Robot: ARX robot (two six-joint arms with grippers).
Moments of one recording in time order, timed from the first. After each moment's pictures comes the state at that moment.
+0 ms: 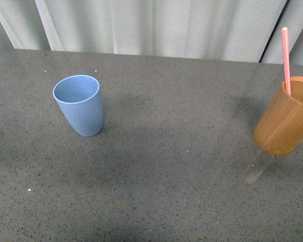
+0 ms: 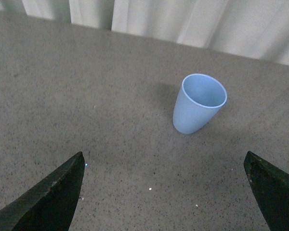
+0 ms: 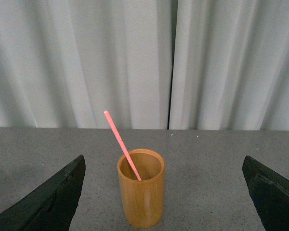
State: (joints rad) left arm -0.01 0.48 0.24 -0.15 0.03 -0.12; right arm 0.00 0.00 0.02 0.00 0.00 0.00
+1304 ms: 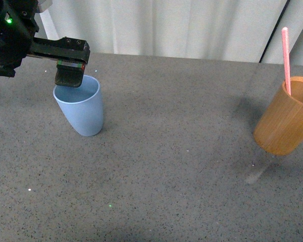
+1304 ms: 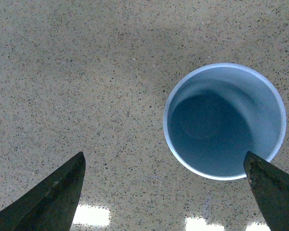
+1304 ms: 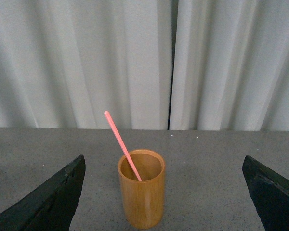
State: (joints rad) left arm -0.27 1.79 1.11 -0.31 -0.27 -0.11; right arm 0.00 0.00 0.02 0.00 0.00 0.00
